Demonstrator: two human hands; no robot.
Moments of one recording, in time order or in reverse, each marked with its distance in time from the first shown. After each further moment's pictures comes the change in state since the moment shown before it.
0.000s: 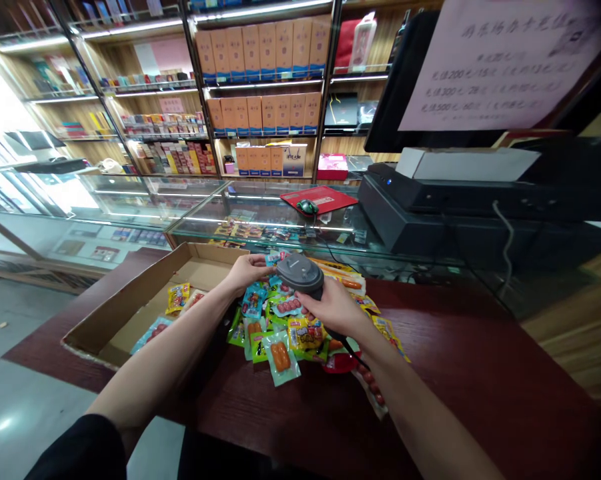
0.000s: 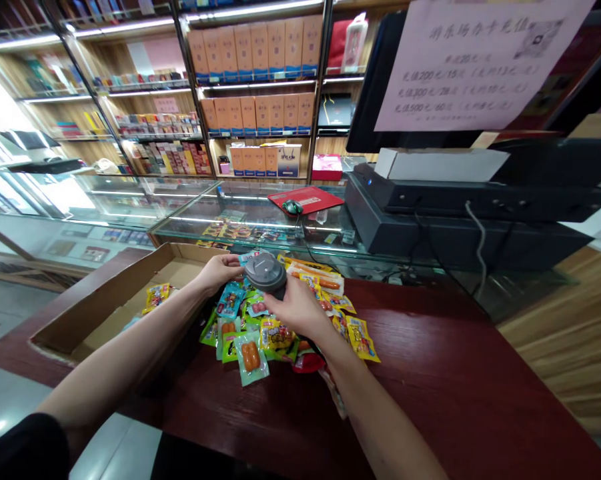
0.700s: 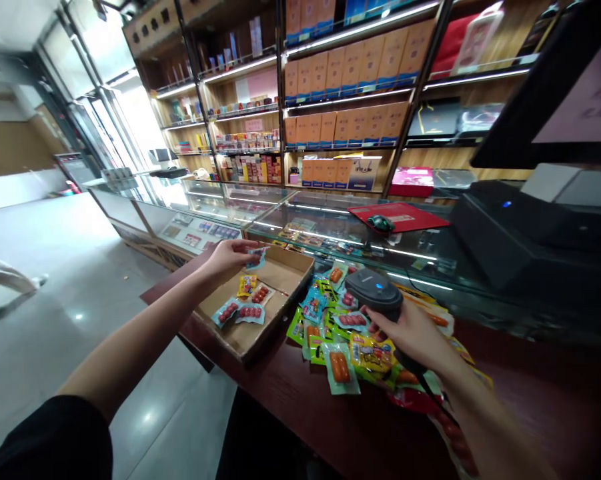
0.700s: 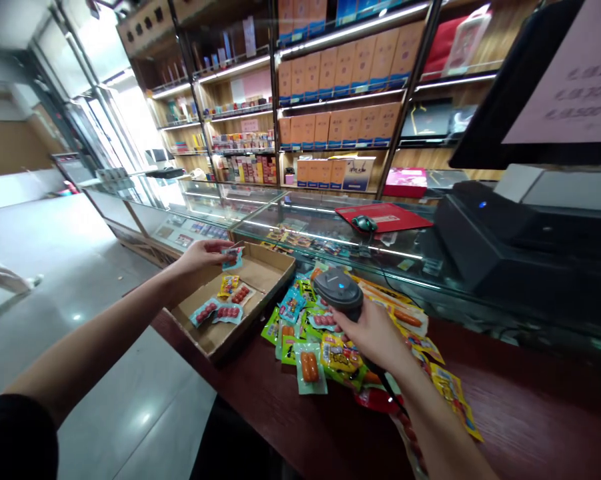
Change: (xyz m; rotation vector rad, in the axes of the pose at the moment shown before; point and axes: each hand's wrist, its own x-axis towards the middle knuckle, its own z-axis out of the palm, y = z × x) left_hand -0.108 0.068 -0.161 0.186 0.344 0.132; right_hand 0.006 0.016 0.007 0.125 -0.131 0.003
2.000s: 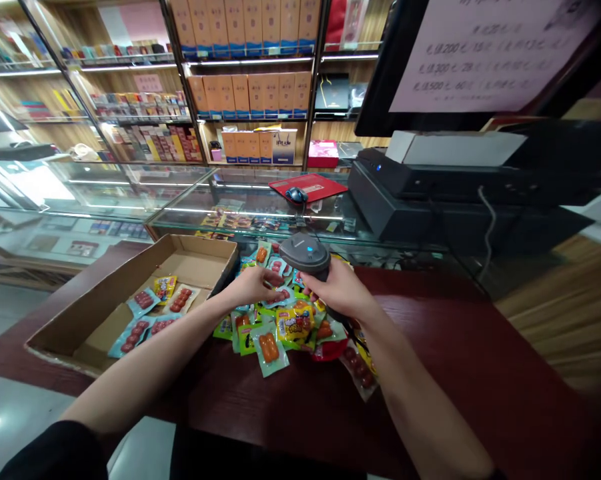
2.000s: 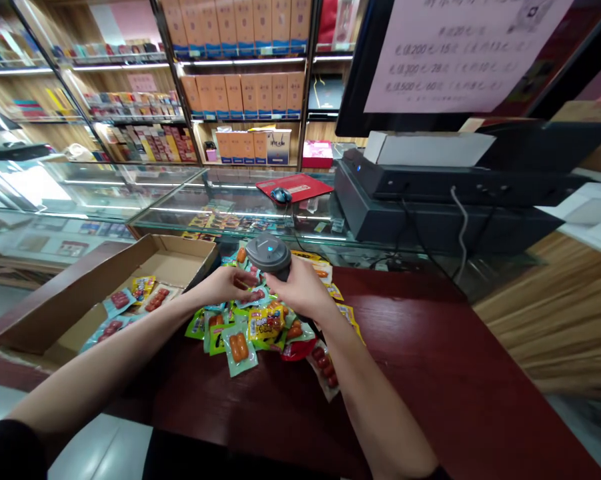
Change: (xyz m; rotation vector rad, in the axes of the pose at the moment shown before) left_hand 0.011 -0.064 0.221 0.288 -0.650 0.113; right_hand -0.010 -0.011 -0.032 -0.063 0.144 0.068
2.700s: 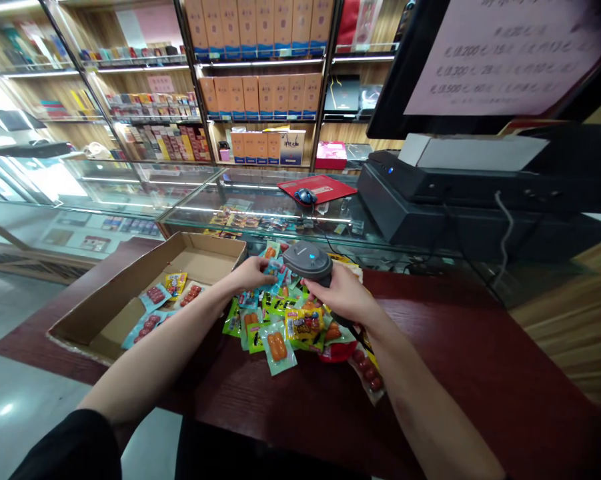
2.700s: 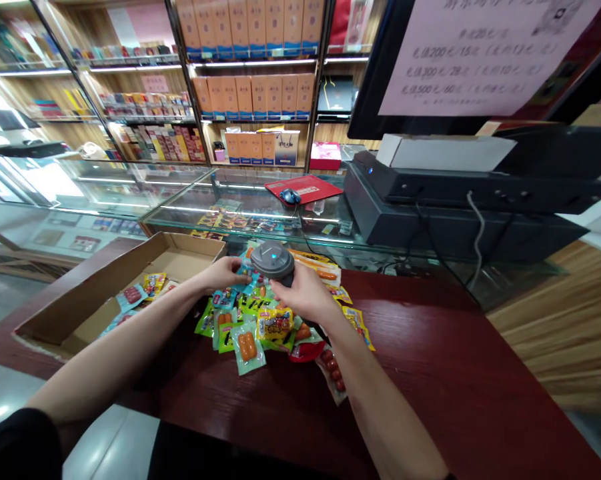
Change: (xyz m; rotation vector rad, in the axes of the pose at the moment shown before) left_hand 0.003 0.005 -0.025 -0.190 0.036 -0.068; right_hand 0.002 0.000 0.012 -0.035 -0.065 -0.029
